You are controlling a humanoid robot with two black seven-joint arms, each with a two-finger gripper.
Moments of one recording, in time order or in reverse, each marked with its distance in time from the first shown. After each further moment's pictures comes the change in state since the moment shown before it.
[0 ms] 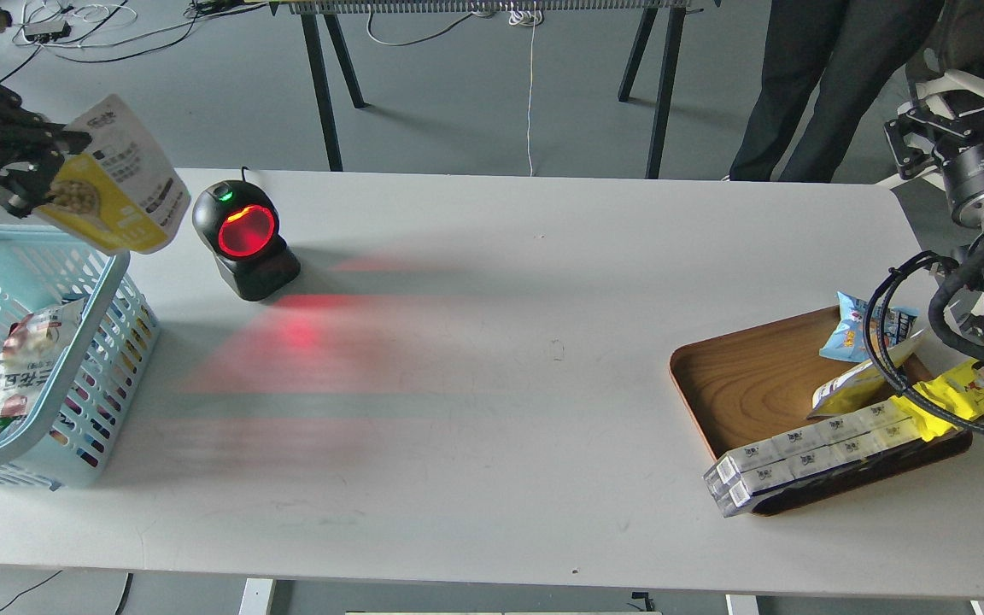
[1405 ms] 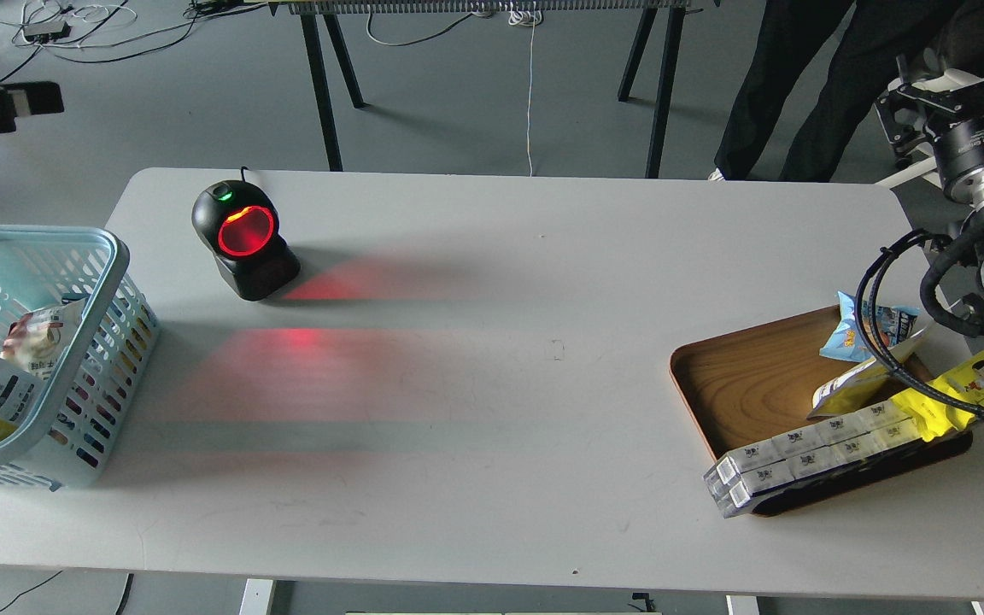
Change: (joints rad) left arm -0.026 -0.107 0.079 0.179 -1.004 0.087 0.001; right arm 0.077 0.020 -0.001 -0.041 -0.054 0.000 -0.004
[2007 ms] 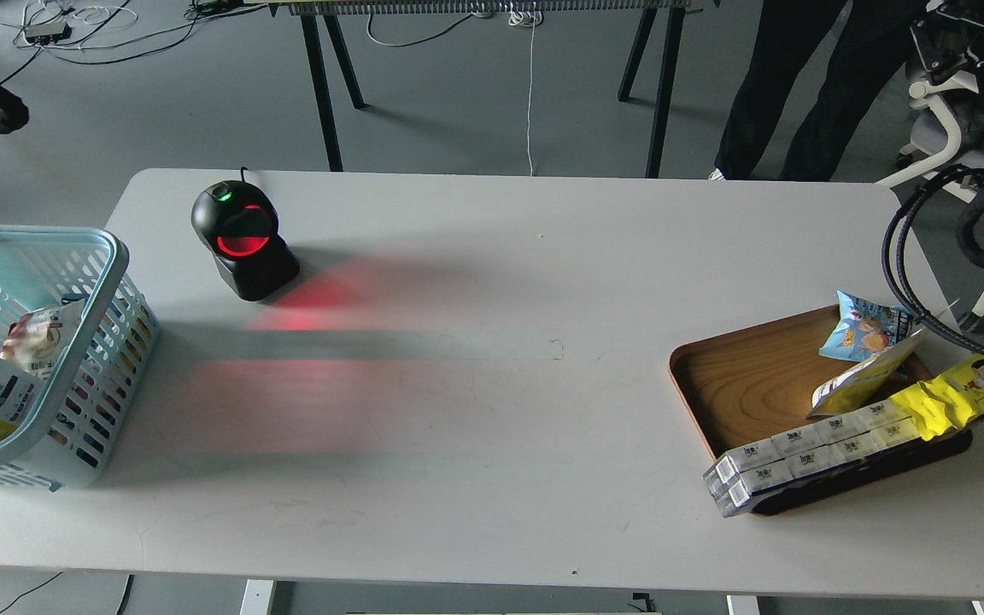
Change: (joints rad) left arm 0.061 -0.795 -0.119 0.925 -1.228 -0.078 0.000; right arm 0.109 -0.014 0.035 -0.051 -0.019 0.000 -0.075
